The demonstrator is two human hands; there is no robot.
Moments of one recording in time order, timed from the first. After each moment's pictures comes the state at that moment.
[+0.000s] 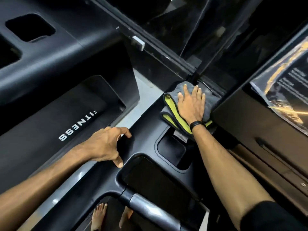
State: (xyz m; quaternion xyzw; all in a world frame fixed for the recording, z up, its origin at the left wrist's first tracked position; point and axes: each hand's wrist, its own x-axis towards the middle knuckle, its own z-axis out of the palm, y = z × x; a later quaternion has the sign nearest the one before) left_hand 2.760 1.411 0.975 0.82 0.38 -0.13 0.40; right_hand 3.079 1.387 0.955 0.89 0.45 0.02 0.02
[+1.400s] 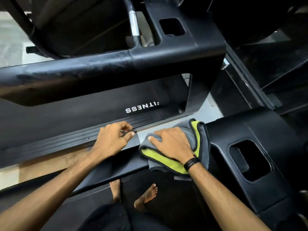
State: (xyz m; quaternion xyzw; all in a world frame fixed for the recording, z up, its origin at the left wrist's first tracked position) left_hand 2.543 1.282 0.948 0.61 0.70 0.18 0.33; right_hand 2.768 1.311 0.943 0.52 0.84 -0.11 0.06
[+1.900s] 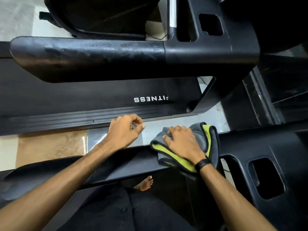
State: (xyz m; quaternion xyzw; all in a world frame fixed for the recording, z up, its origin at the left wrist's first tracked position) left_hand 2.500 1.280 0.932 0.54 0.72 0.23 0.37; right_hand 2.732 1.328 0.924 0.53 0.81 -0.16 0.16
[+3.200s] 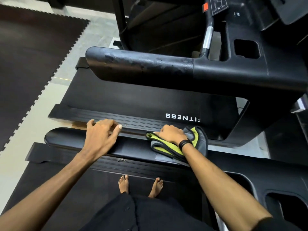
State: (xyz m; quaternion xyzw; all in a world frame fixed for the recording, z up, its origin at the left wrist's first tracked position) left_hand 2.484 1.162 0.935 0.48 0.85 0.20 0.08; right_hand 2.664 1.353 0.905 0.43 0.82 -0.30 0.25
